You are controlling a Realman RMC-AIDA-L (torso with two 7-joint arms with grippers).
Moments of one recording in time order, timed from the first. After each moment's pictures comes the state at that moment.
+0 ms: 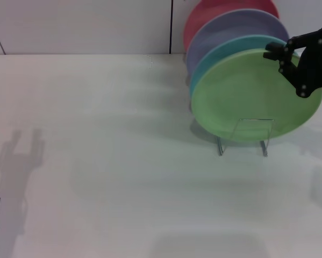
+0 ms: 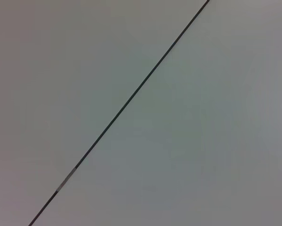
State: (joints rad) left arm -0.41 -2.08 0.42 -0.33 -2.22 -1.66 2.51; right arm 0.30 2.07 2.20 1.13 -1.57 1.38 -2.89
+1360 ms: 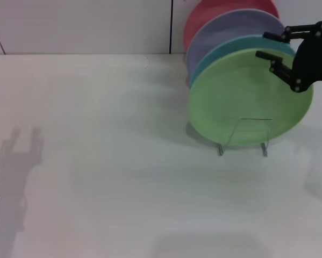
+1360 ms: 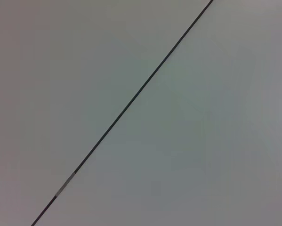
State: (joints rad) left arm -0.42 -2.08 0.41 -0.32 -2.22 -1.66 2.51; right arm 0.32 2.07 2.19 1.12 -1.57 1.34 -2.61
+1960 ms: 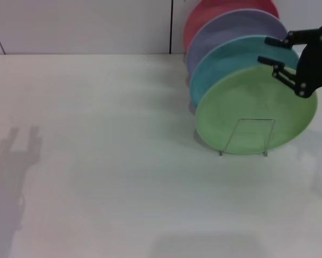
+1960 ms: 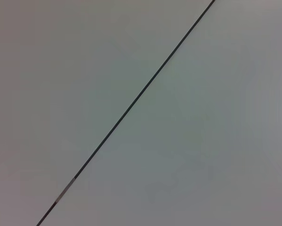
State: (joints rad) left arm -0.42 -2.07 0.41 -0.31 -2.22 -1.66 2.50; right arm 0.31 2.07 2.22 1.15 -1.60 1.42 -2.47
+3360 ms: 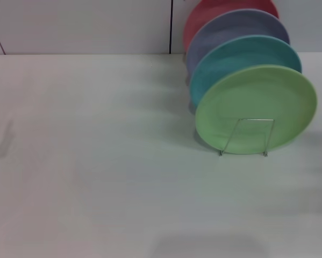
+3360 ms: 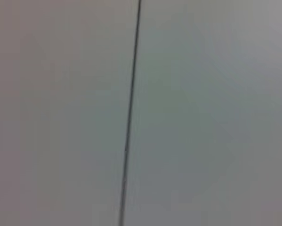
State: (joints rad) left arm -0.31 -2.06 0.54 0.14 -2.23 -1.52 2.65; right arm 0.25 2.09 2.52 0.39 -0.94 1.27 -2.44
